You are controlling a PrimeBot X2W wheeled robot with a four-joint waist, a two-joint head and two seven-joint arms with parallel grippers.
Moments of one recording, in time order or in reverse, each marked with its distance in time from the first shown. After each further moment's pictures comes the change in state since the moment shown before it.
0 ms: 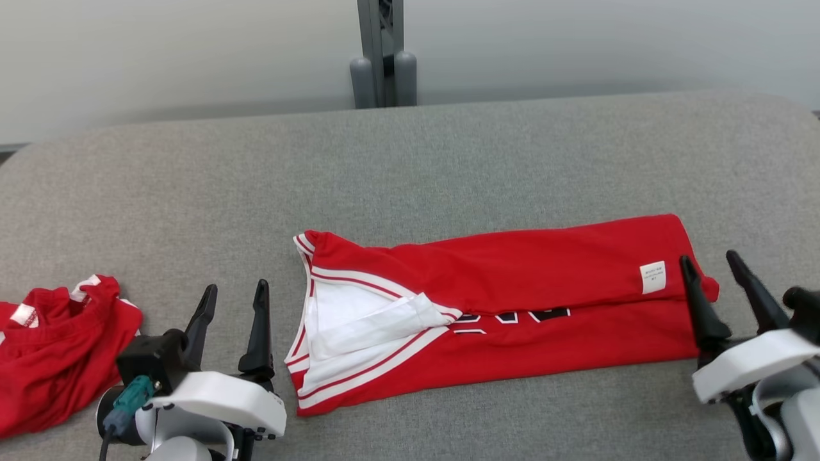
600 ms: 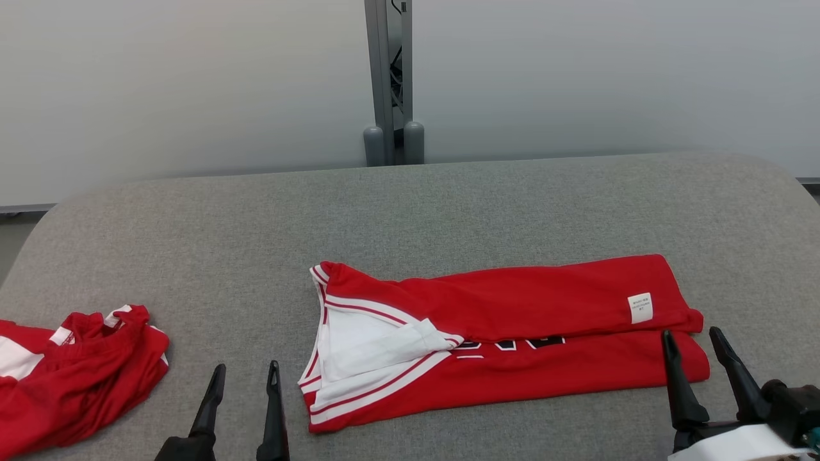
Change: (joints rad) left arm 0.323 -0.241 0.282 -0.022 0.494 -0.126 -0.003; right arm 0.272 0.197 -0.125 -0.180 -0.193 0.000 -0.073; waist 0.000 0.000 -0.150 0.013
